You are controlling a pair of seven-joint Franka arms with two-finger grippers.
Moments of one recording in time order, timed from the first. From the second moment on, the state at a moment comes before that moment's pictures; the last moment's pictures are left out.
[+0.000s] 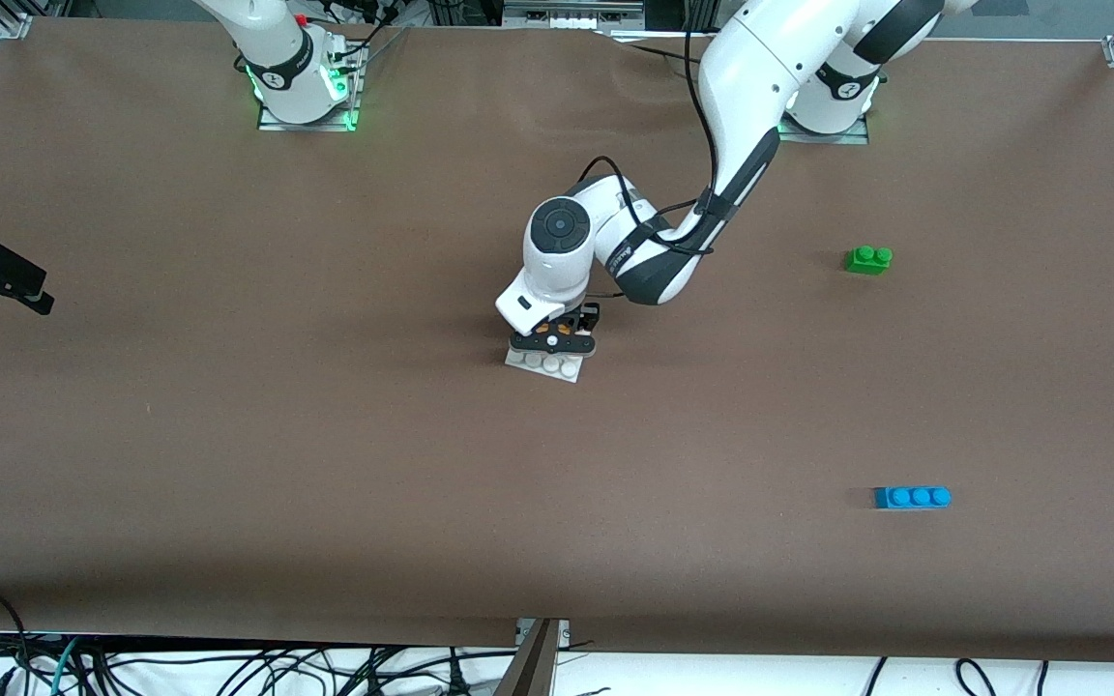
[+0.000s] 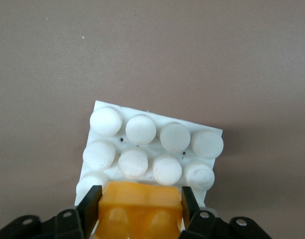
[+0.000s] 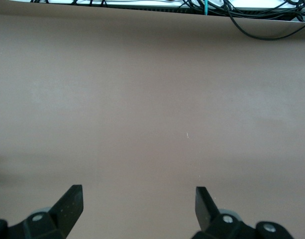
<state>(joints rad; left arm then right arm) -0.57 0.84 -0.28 -1.42 0.20 2.27 -0.87 0.13 0.12 -0.25 -1.57 0.03 1.81 -0.16</state>
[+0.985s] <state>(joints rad) -0.53 0.78 -0.28 -1.35 0.20 2.26 -0.88 0.13 0.12 -0.25 -1.57 0.03 1.81 -0.16</state>
